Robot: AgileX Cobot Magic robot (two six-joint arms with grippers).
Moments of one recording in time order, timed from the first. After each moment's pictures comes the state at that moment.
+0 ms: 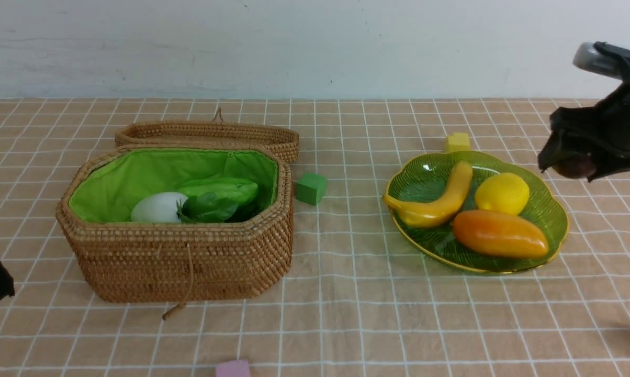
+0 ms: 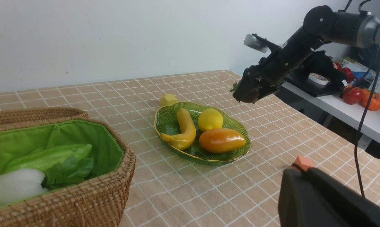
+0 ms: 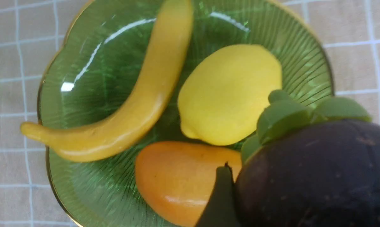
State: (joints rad) right arm -0.10 1.93 -1.68 0.33 0.99 -0.15; left arm -0.82 0.33 -0.67 0.19 0.49 -0.42
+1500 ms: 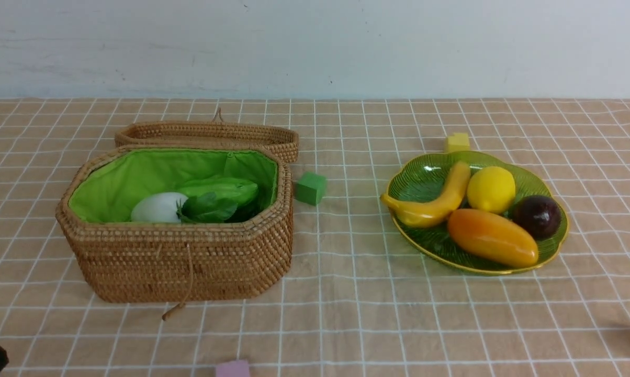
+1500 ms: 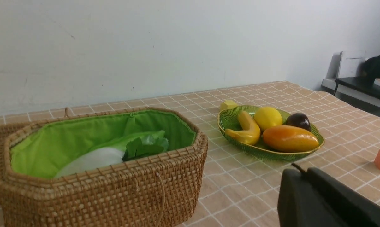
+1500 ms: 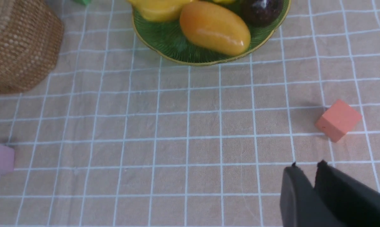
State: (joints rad) right arm -0.08 0.46 -0.82 0.23 1.11 -0.06; left arm -0.82 -0.01 -0.24 0.60 0.38 -0.67
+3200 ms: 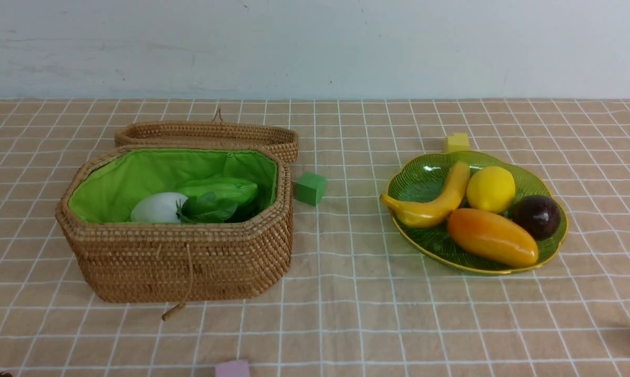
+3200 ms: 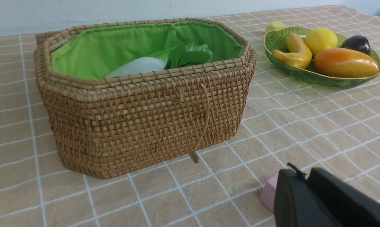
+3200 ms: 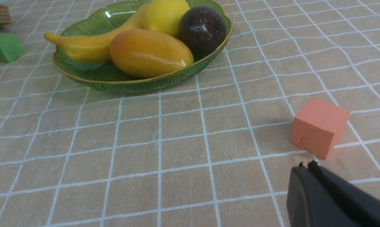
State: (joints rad) right arm -0.06 -0.01 0.01 0.10 0.40 0.03; left arm -0.82 -0.02 -0.18 0.60 0.57 -0.68
